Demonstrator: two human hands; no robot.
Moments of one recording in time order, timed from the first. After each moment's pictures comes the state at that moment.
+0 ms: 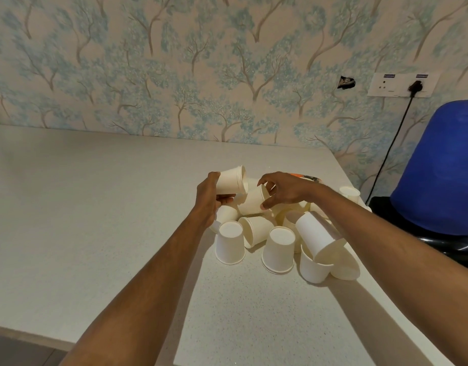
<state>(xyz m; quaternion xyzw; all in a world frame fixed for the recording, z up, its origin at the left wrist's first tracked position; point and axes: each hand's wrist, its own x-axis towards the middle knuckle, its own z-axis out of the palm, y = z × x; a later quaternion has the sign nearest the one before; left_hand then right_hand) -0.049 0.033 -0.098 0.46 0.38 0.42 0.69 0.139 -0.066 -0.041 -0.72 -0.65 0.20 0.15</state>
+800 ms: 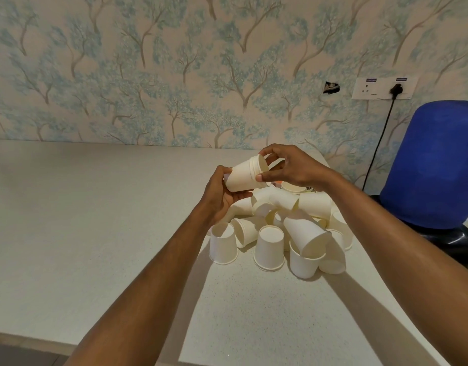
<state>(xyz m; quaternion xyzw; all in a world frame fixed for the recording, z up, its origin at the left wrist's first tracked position) -0.035 -0.011 -0.056 0.45 0.23 0.35 0.79 0.129 -0.124 0.018 -0.67 -0.63 0.16 0.37</state>
